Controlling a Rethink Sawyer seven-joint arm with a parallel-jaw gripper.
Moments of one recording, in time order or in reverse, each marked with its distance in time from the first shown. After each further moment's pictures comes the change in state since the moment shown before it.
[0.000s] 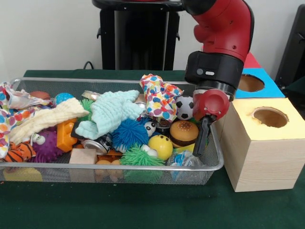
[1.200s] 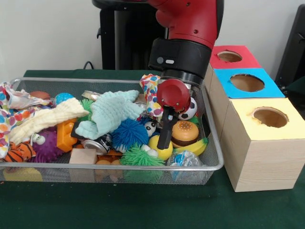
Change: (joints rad) arm -0.263 -0.230 0.285 0.057 -0.239 0.142 0.000
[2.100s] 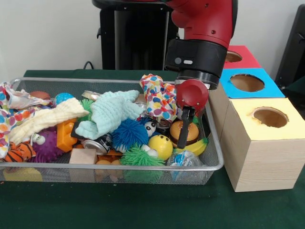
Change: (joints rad) arm 0.056 0.008 -0.009 0.000 -0.008 0.000 0.000
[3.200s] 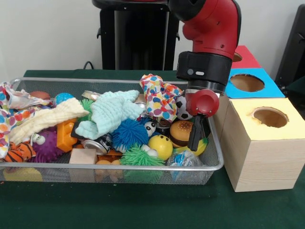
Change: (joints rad) arm 0.096 0.096 -0.069 0.028 0.001 -0.083 0.000
